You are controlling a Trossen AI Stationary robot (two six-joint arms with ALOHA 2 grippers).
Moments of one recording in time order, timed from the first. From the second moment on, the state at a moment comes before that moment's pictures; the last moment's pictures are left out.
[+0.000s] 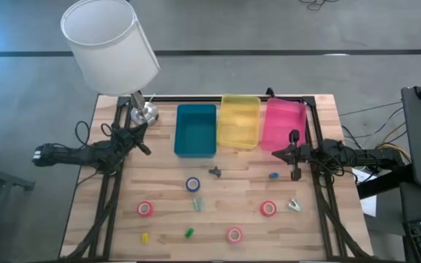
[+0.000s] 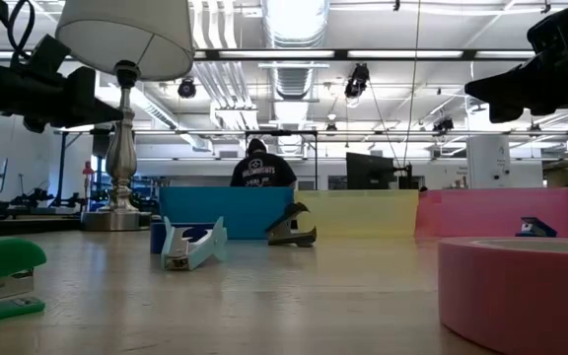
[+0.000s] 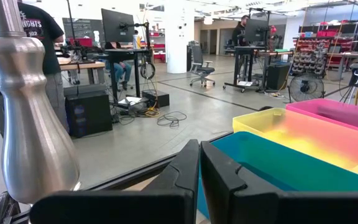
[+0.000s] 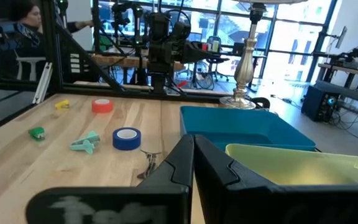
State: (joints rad) left arm -0.09 0.08 0.01 0.07 -1.01 0.03; right arm 0.03 0.03 0.01 0.02 0.08 -0.06
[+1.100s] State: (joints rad) left arm -0.09 0.09 0.01 0.09 -1.01 -0.07; right arm 0.03 0.03 0.01 0.24 0.19 0.06
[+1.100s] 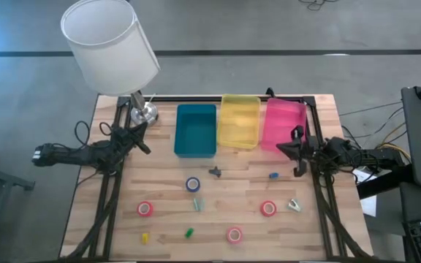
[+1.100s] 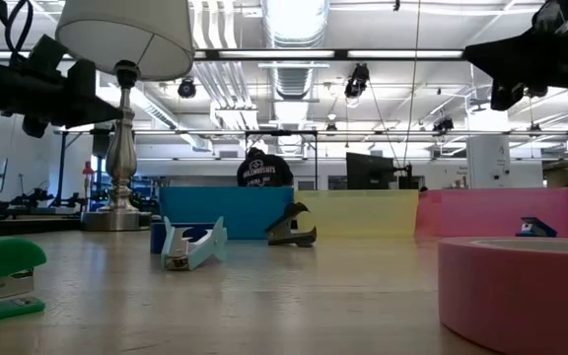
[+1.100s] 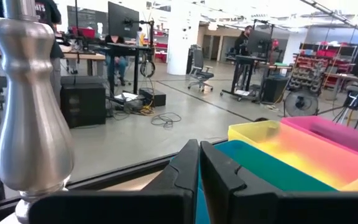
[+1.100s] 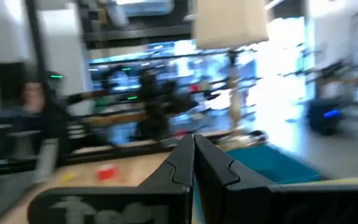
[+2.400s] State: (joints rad) left arm -0.18 0.74 0.81 -0.58 -0.32 -0.28; right arm 0.03 0.03 0.09 0.40 0.32 -0.27
